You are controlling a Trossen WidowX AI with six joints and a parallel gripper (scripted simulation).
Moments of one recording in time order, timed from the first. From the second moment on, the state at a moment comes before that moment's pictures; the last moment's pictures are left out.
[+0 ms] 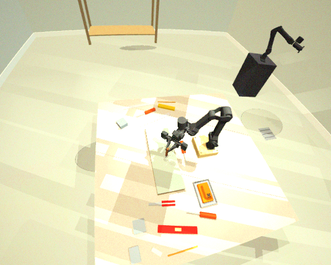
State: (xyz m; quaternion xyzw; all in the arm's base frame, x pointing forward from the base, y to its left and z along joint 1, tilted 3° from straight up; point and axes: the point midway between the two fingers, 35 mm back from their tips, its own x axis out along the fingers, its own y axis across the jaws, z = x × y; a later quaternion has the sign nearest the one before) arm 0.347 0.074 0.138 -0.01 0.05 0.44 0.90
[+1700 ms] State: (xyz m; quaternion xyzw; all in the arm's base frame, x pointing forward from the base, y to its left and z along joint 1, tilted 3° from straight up) arm 0.347 0.075 0.107 -0.01 0.05 0.44 0.90
